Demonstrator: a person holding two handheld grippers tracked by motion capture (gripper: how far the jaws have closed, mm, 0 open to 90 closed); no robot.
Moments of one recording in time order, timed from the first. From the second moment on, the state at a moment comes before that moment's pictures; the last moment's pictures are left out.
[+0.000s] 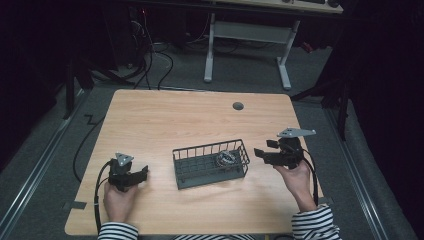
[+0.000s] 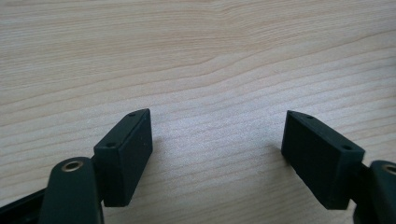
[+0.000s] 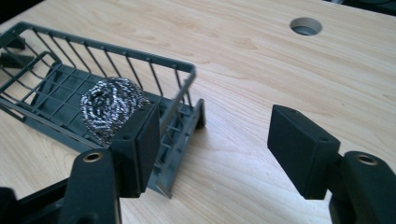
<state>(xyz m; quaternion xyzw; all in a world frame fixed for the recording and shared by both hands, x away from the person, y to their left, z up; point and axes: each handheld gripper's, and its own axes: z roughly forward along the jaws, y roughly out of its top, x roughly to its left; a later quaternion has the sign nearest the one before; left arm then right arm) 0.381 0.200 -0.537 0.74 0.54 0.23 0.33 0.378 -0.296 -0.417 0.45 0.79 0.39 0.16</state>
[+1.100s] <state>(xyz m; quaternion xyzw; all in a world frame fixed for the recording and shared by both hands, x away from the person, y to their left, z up) 0.381 0.200 -0.537 0.74 0.54 0.23 0.33 0.355 -0.352 -0.507 0.55 0.74 0.35 0.19</state>
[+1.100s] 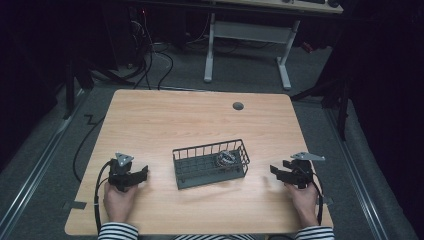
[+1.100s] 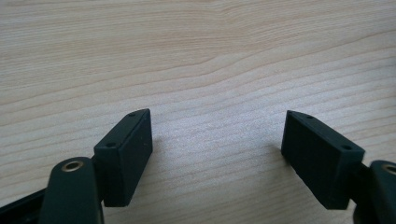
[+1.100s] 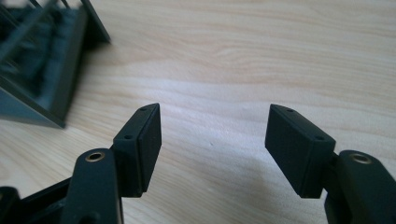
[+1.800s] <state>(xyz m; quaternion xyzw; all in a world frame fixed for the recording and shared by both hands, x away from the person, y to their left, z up) 0.380 0.200 -0.537 0.74 0.54 0.23 0.33 0.351 -0.338 -0.530 0.53 0.75 0.32 0.24</state>
